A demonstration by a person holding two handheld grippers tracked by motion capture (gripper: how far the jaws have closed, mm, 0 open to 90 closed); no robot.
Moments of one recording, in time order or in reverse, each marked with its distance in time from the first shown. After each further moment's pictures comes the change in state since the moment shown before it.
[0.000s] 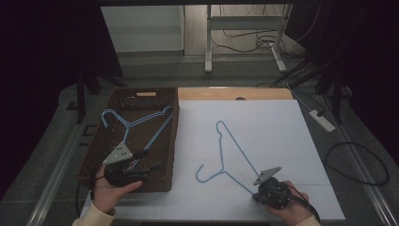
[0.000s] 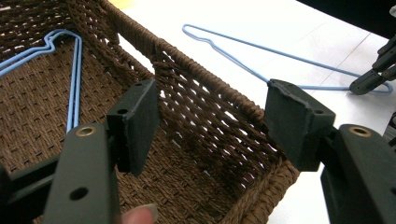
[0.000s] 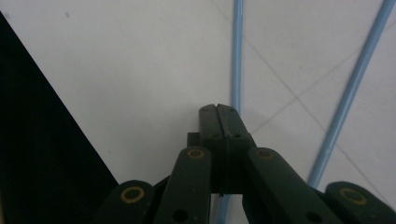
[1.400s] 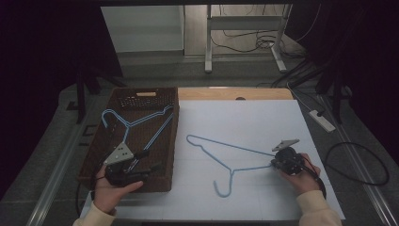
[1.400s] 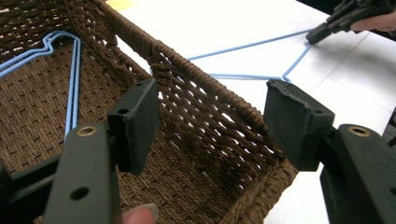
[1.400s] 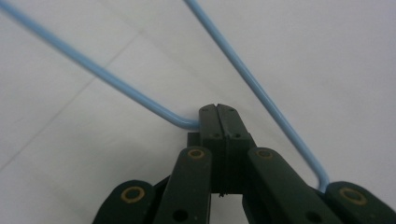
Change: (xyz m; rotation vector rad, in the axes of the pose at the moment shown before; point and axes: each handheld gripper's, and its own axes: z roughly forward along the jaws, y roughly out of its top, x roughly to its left) left arm -0.002 0.002 0.000 0.001 0.002 0.005; right arm -0.111 0.008 0.002 -0.094 -0.271 0.142
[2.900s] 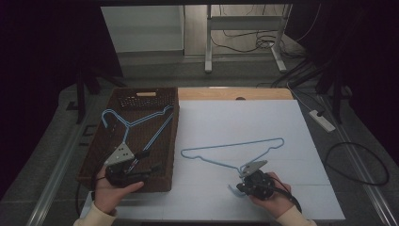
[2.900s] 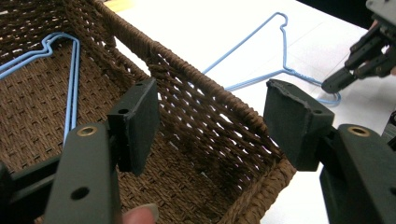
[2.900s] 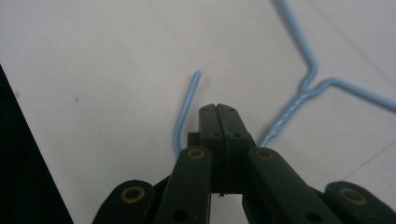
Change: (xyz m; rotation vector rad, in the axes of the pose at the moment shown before) left arm -0.003 0.001 0.000 -0.002 -0.002 0.008; right arm 0.121 0.013 -0.014 -0.042 0.294 -0.208
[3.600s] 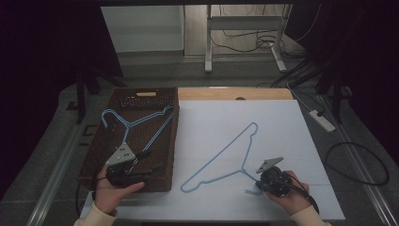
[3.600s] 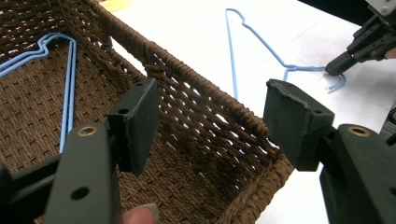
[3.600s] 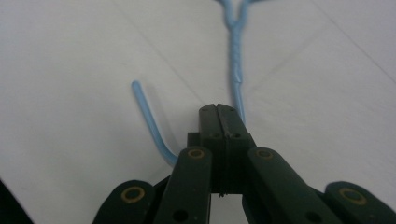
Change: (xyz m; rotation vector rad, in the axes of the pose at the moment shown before) left arm -0.002 0.001 0.001 0.008 -0.004 0.005; right arm -0.037 -0.030 -0.019 0.091 -0.112 0.108
